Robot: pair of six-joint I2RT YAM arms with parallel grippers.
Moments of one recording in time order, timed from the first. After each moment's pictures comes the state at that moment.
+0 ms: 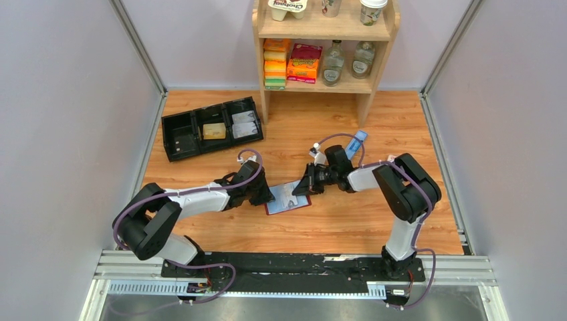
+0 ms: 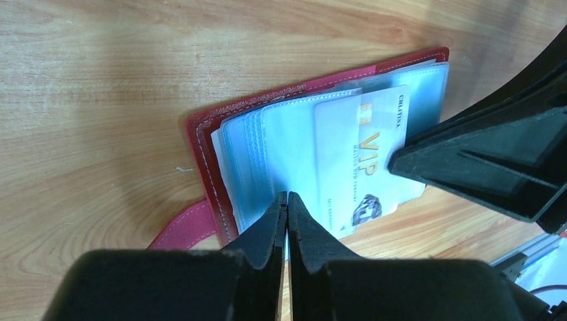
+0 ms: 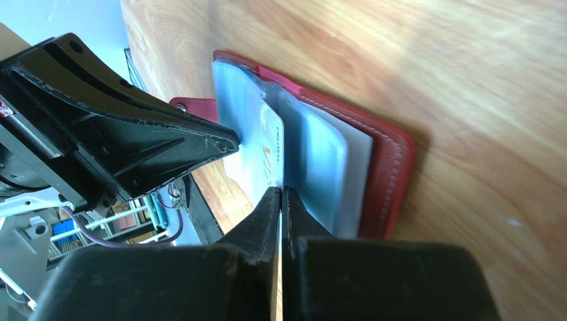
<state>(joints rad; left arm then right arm) -0.72 1.45 0.60 -0.03 0.01 -0.94 0.51 1.84 0.75 0.34 -0.76 0.74</state>
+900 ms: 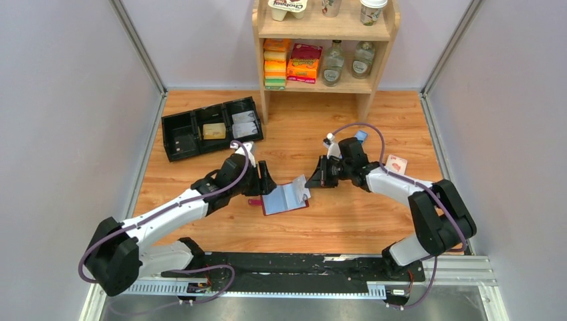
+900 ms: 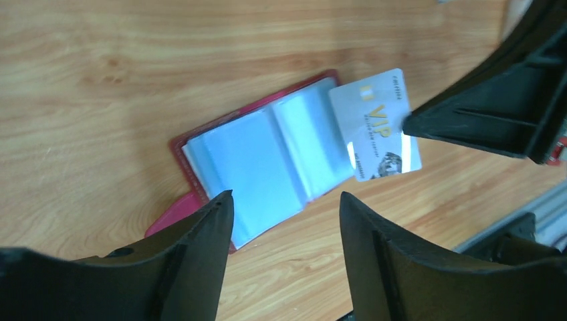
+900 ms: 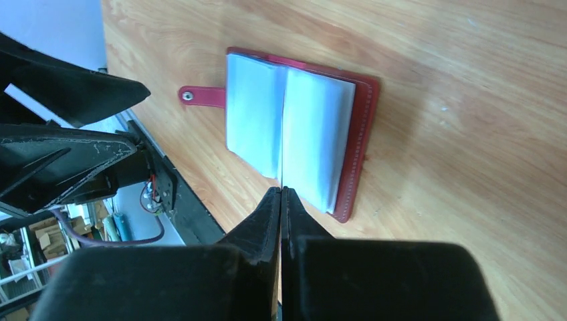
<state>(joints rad) -0.71 1.15 0.65 -0.21 -0.04 -0.72 0.45 1.52 0.74 -0.01 -0.62 0.60</state>
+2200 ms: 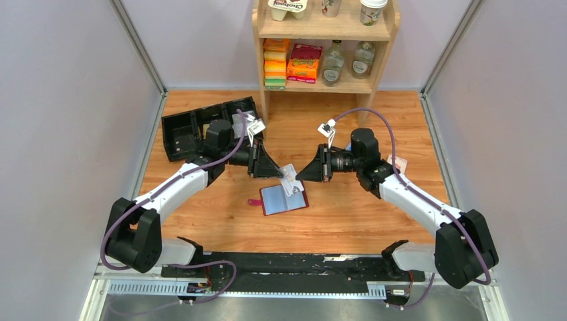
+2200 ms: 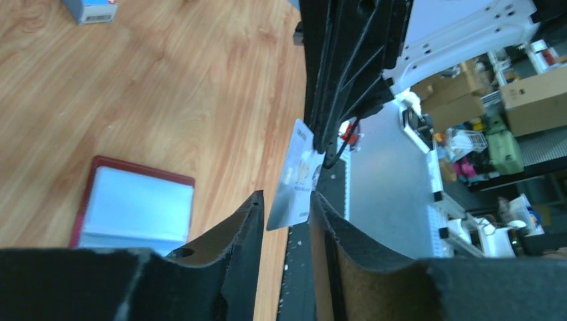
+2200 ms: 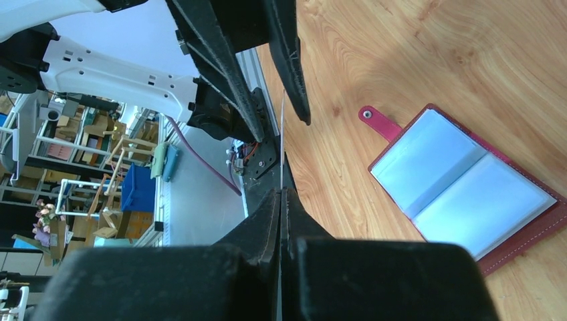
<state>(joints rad) -0.41 1.33 0.84 0.08 1.13 -0.35 0.49 1.26 0.78 0.18 -0.95 0.59</state>
